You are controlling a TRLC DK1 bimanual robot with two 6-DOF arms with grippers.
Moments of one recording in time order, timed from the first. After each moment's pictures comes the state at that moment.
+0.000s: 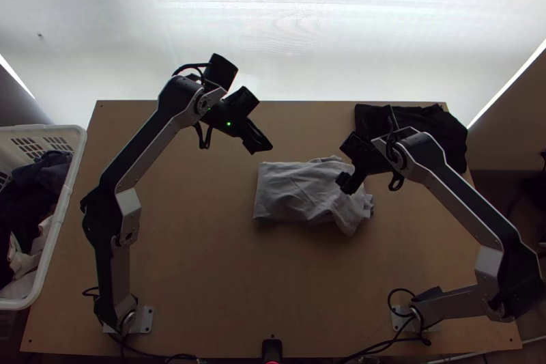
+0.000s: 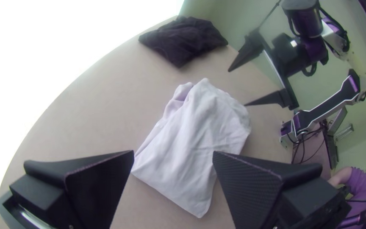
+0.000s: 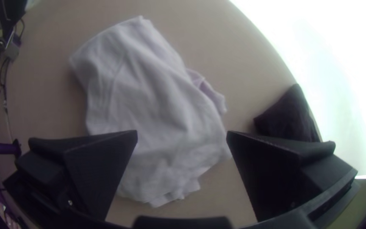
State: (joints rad) left arm -0.48 2.07 2.22 -1.16 0.49 0.31; right arm 0.41 1.54 1.34 -0.88 -0.11 -0.53
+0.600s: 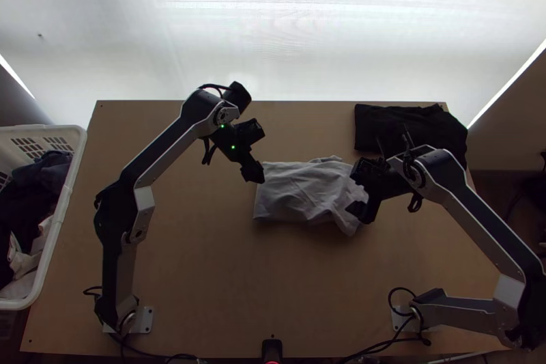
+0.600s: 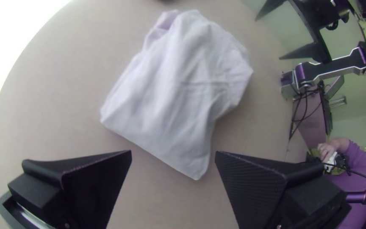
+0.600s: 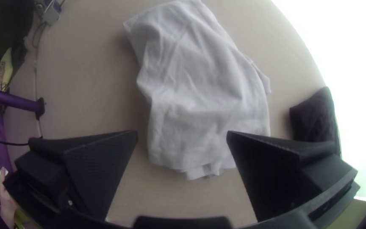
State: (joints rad) left arm -0.51 2.13 2.13 -1.35 0.44 0.46; right arm 0.39 1.39 1.22 -1.04 -0.25 -0.69
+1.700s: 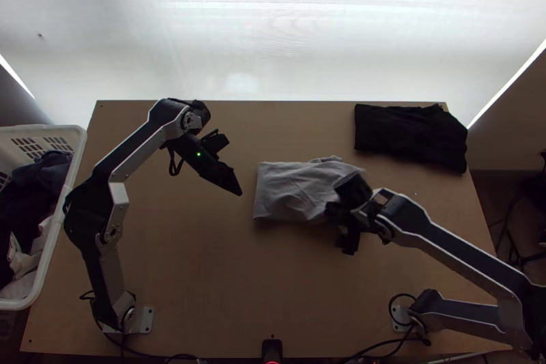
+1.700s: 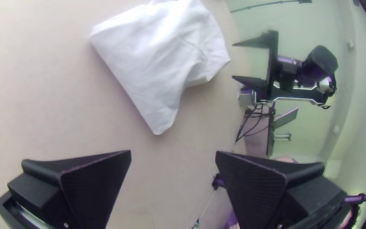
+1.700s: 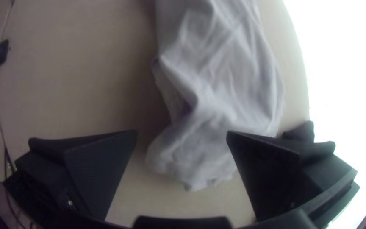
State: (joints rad) left arm -0.33 2.02 1.79 -1.46 0.76 0.45; right arm 0.72 1.30 0.93 -0.77 0.12 -0.70
